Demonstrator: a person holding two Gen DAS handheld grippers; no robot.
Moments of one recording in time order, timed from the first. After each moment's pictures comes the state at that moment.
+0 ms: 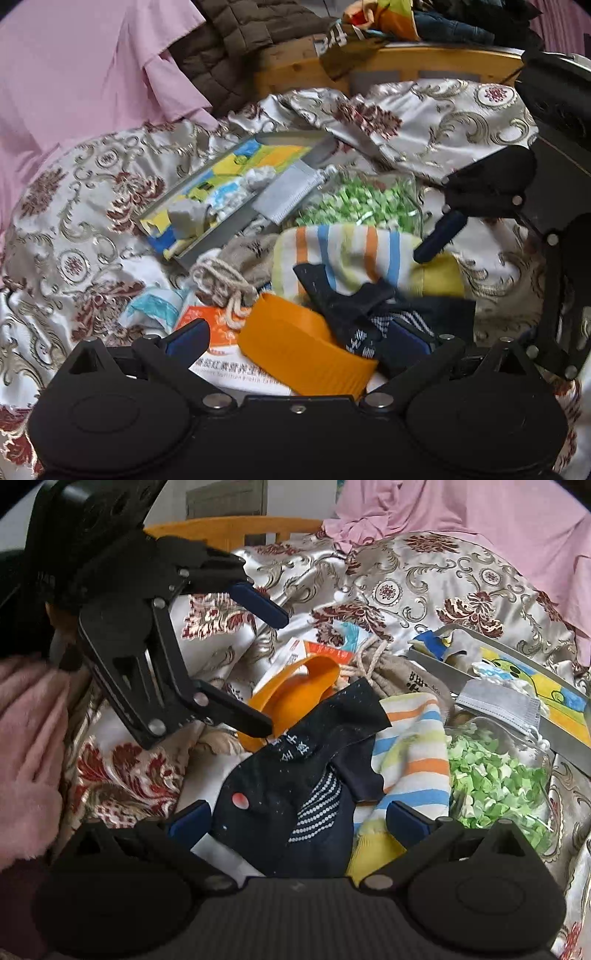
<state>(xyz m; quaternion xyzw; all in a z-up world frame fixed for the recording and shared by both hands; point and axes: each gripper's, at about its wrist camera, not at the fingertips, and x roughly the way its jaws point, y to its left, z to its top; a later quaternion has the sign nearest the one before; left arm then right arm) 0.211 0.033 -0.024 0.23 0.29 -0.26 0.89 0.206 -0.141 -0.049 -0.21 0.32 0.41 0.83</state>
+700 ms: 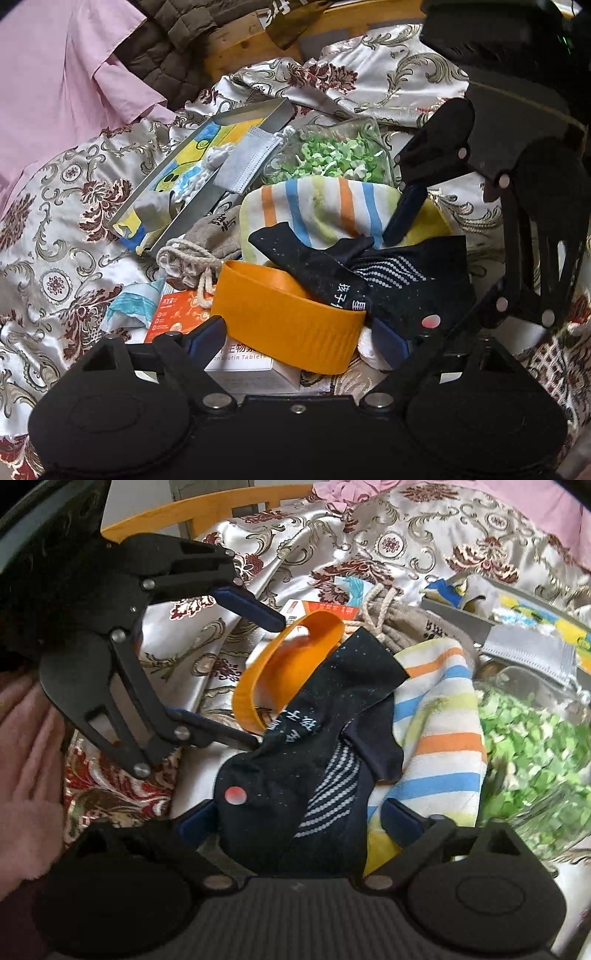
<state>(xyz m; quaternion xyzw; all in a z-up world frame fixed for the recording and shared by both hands) 0.206 0.022 -0.052 0.32 0.30 -0.29 0.85 0.234 -0.134 -0.067 -0.16 0.40 0.42 0.79</state>
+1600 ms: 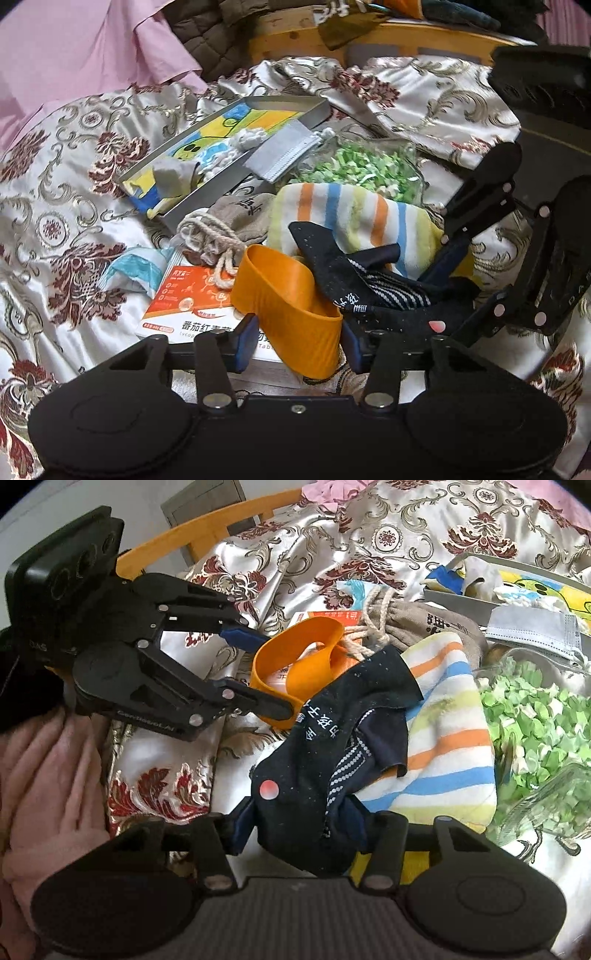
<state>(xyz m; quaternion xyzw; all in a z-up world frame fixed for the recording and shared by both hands) 0.226 0.046 -0.039 0.21 0.34 -0.27 0.87 0.239 -0.145 -0.051 -0.10 0.42 0.45 0.78</state>
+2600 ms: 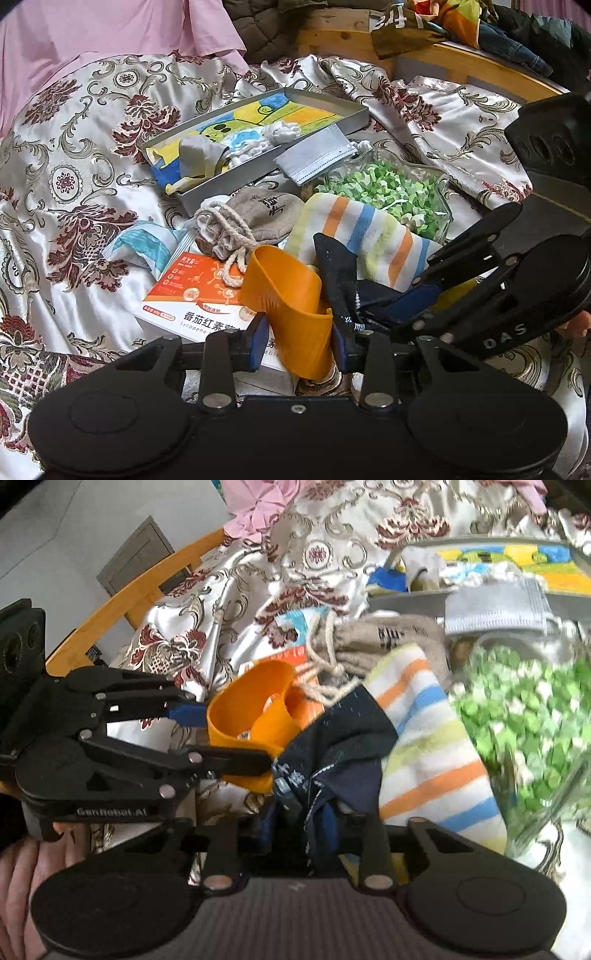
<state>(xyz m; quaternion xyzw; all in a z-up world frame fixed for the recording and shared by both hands) 0.242 0.045 -0.032 0.12 0.38 -0.23 0.89 0.273 -0.129 -0.053 0.03 0.43 0.37 0.82</state>
